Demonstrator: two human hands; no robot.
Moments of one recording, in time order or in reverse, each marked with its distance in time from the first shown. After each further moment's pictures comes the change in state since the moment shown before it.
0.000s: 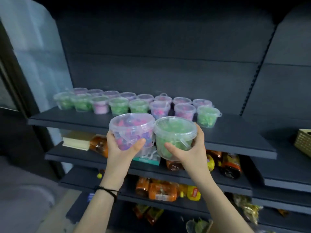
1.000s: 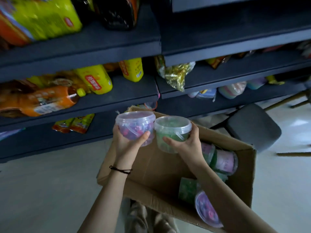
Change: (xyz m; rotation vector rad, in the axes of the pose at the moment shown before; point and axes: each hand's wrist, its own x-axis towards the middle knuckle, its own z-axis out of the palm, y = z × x) left_hand -0.295 -0.438 0.255 0.274 -0.381 -0.661; right_hand -0.250 0.427 -0.327 -0.162 0.315 0.873
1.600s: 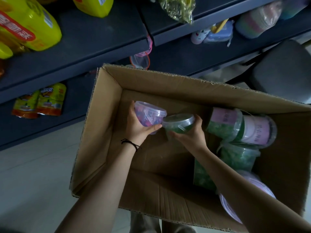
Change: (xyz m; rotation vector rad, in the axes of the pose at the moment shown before) left_hand 0.067 -0.209 0.030 0.498 -0.269 -0.176; right_hand 0.053 0.205 0.038 -0.320 0.043 0.327
